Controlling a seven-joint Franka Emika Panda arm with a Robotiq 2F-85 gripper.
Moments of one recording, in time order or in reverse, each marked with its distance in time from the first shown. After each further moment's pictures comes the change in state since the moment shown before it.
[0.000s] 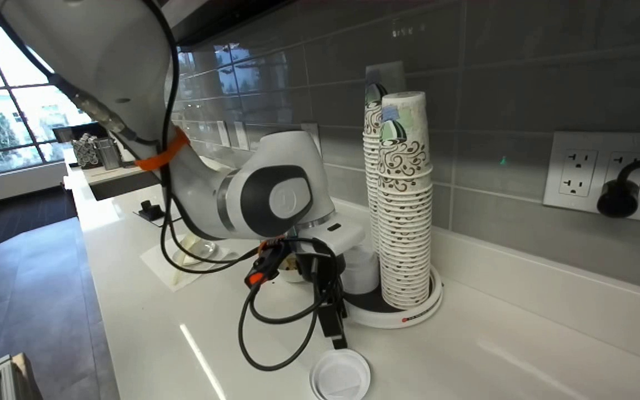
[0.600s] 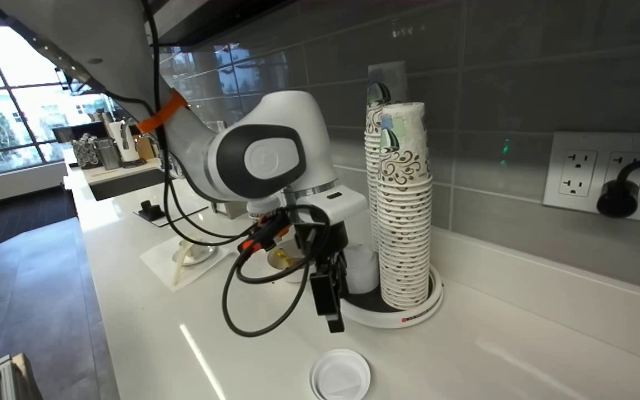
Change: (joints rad) arm 0.373 -0.123 -0.366 -0.016 0.304 -0.105 -0.168
